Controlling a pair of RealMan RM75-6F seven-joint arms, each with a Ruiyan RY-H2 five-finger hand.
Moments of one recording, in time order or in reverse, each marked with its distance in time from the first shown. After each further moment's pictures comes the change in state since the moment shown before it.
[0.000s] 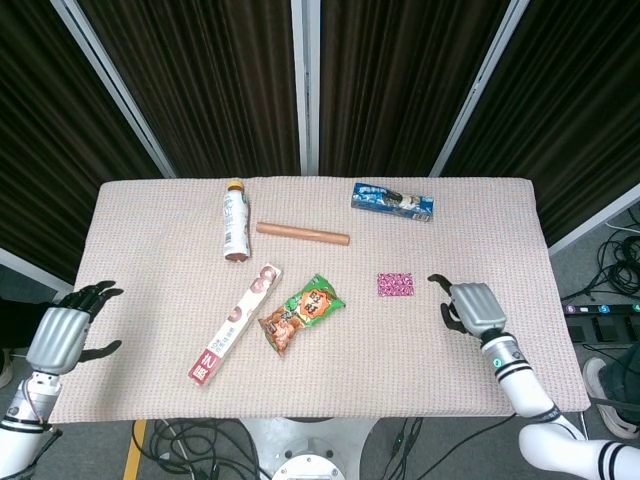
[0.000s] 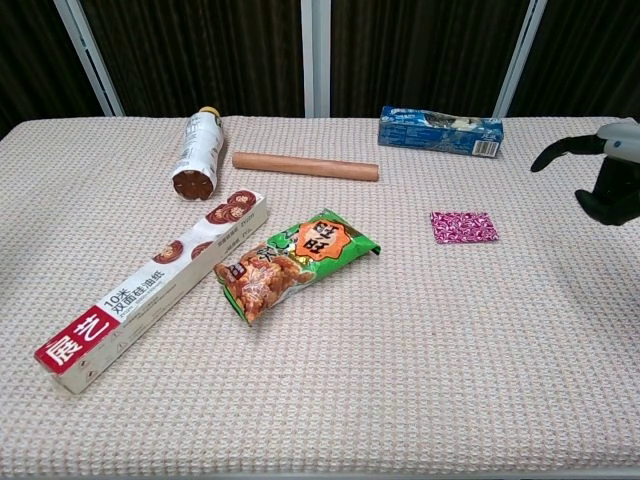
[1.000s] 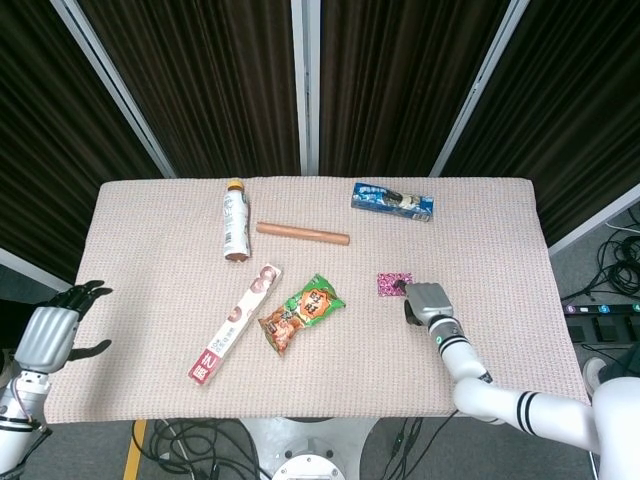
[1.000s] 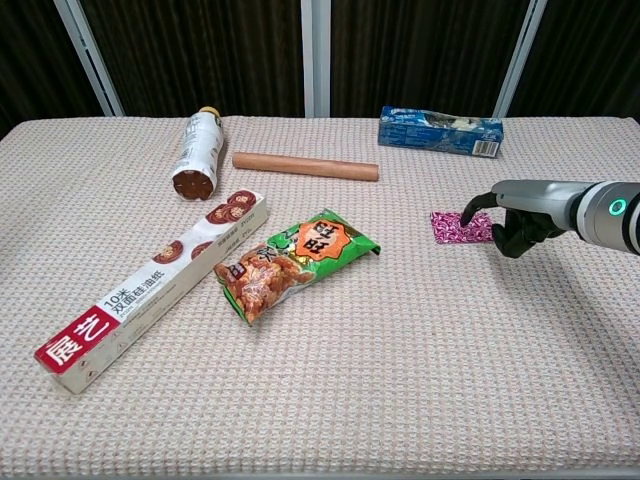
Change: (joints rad) left arm 0.002 0.011 -0.003 0.053 -0.018 -0.024 -0.055; right arm 0.306 -0.235 -0.054 0.200 0.541 -0.106 -0.291
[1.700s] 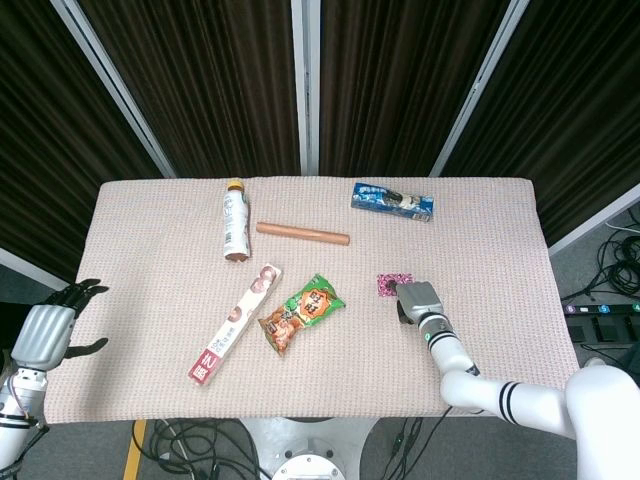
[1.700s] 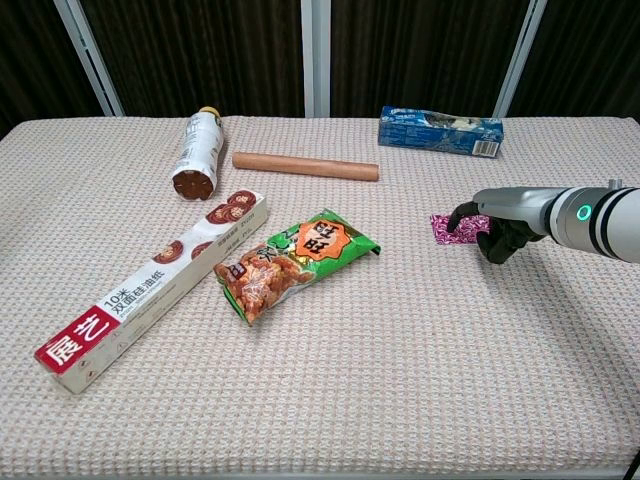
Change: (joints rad) left arm -0.005 -0.006 -0.003 0.033 -0.009 -0.016 -0.034; right arm 0.084 -0.054 -0.053 0.078 0.089 -0.026 -0.037
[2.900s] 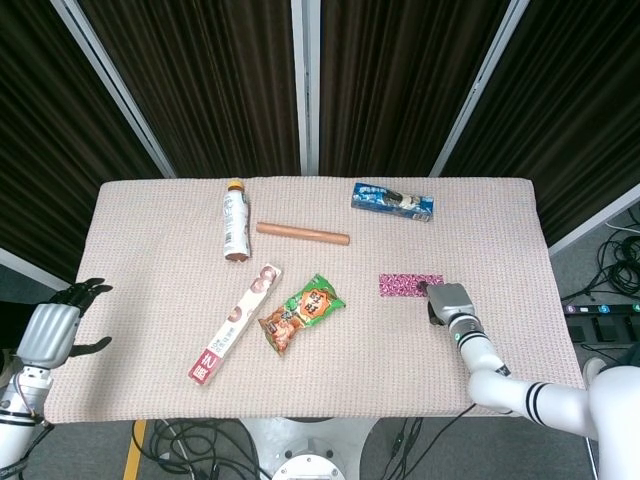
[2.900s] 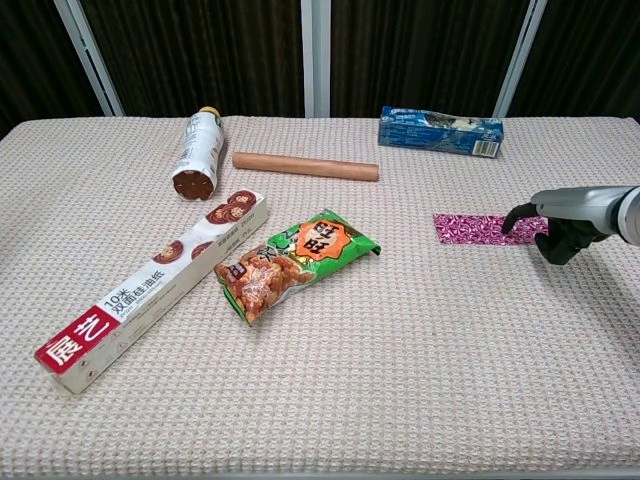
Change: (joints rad) left arm -0.007 -0.010 -0.007 -0.012 -0.011 -0.013 0.029; right arm -0.023 0.112 -0.093 -0.005 -0.006 -0.031 0.063
